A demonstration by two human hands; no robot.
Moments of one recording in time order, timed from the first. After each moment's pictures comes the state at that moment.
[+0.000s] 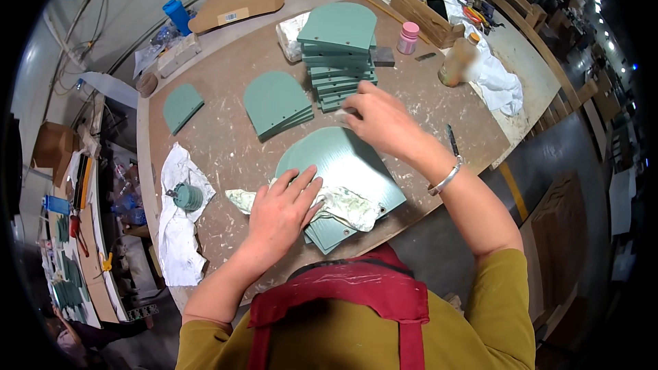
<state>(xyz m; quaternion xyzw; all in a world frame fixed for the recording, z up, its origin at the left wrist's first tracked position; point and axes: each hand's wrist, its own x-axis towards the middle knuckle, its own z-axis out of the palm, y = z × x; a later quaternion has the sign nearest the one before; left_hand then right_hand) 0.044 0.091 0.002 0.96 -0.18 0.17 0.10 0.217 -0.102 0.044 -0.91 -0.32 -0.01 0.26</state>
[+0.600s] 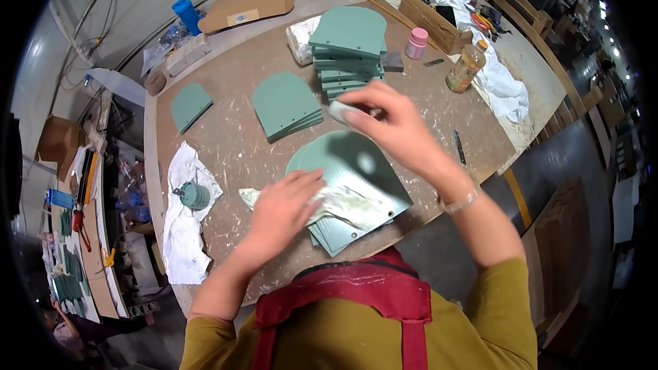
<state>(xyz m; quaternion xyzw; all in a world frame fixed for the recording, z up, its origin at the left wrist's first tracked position) 0.048 0.109 0.003 0.95 -0.18 0.14 0.21 0.190 -0.099 0.076 -0.77 -0.31 0.07 0.56</state>
